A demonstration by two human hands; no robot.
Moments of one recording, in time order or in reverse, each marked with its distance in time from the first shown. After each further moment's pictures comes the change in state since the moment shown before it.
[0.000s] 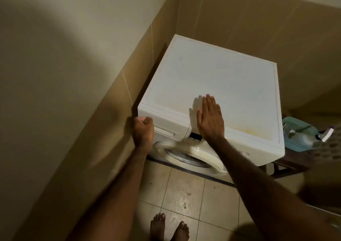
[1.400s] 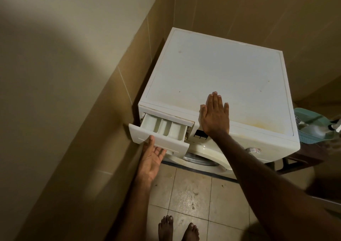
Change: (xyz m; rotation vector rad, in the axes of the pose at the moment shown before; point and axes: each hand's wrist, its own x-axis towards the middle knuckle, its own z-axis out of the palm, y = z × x) left_hand -0.016 -0.100 -0.024 -0.771 -0.364 -0.350; right_hand 0.009 0.009 0.039 -0.054 -0.131 0.197
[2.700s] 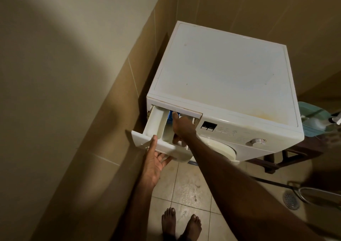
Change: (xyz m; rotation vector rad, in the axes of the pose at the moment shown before) left_hand -0.037 -0.002 -0.019 0.128 0.110 -0.048; right_hand -0.051 -0.128 0.034 0.568 -0.389 0.259
